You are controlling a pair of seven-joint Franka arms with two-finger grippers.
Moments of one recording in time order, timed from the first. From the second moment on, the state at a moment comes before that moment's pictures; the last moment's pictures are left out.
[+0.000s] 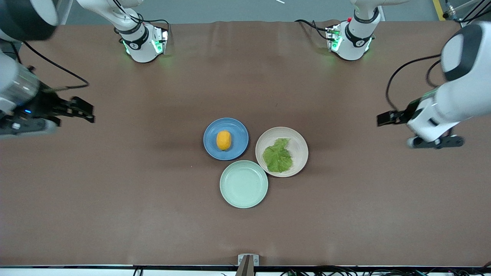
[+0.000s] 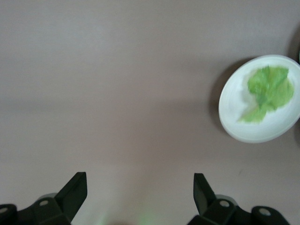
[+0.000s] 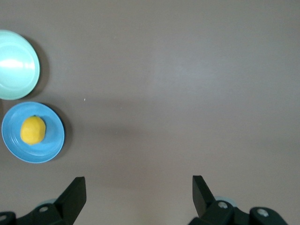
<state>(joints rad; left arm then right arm) 0.02 0.22 -0.19 -1.60 -0.03 1.65 -0.23 0.14 0.17 0.01 -1.44 0.01 1.57 0.01</state>
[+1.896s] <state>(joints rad) -0.32 0.63 -0.19 -1.61 -0.03 2.27 -1.13 0.66 0.67 0.01 -1.73 0.05 2.34 0.63</state>
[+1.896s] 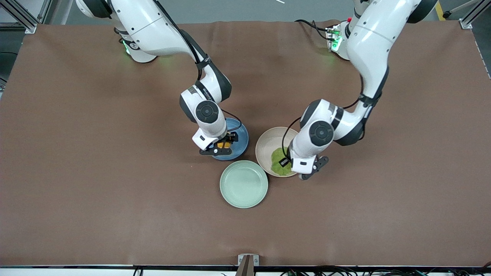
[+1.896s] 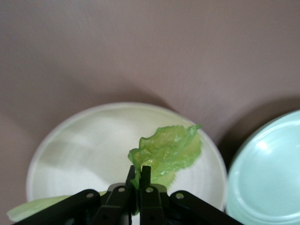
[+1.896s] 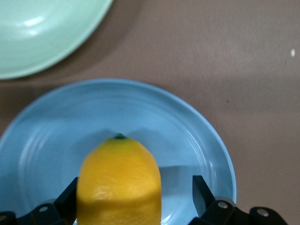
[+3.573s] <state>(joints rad) 0.10 0.29 -0.20 -1.67 0.02 2.11 -0.64 -0.04 0.27 -0.02 -1.85 0.03 1.89 0.05</state>
